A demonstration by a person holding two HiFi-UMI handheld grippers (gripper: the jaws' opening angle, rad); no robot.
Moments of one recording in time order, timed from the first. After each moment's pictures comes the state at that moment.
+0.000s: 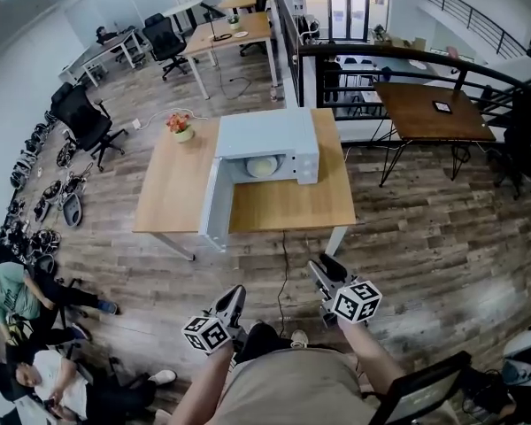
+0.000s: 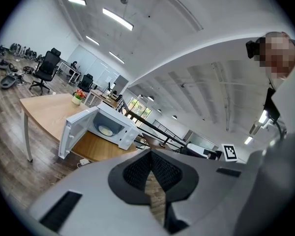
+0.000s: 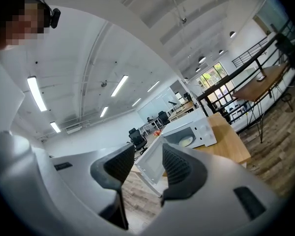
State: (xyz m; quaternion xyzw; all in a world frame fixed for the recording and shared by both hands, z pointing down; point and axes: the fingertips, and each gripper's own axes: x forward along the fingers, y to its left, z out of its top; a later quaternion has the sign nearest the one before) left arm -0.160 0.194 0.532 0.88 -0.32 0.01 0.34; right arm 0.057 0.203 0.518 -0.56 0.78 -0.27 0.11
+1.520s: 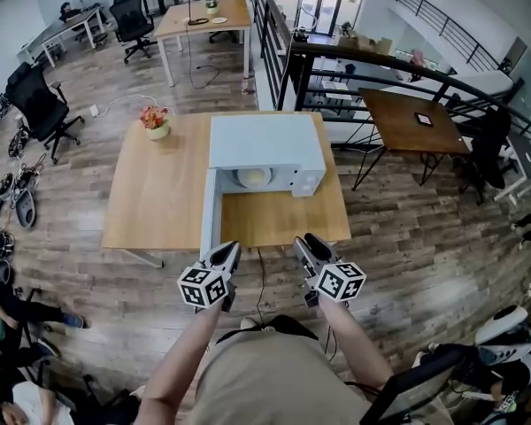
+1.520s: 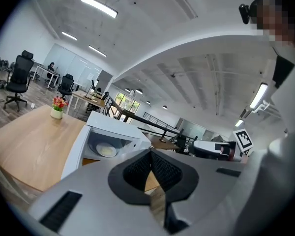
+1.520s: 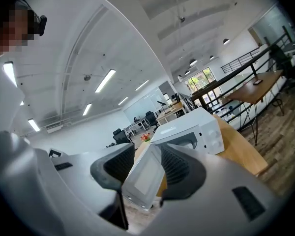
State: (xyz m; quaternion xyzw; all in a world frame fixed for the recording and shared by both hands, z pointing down) left arm -0.154 -0.054 0.545 0.93 -0.25 0.06 0.28; right arm 0.010 0.006 0.527 -0.62 0.72 -0.28 0.09
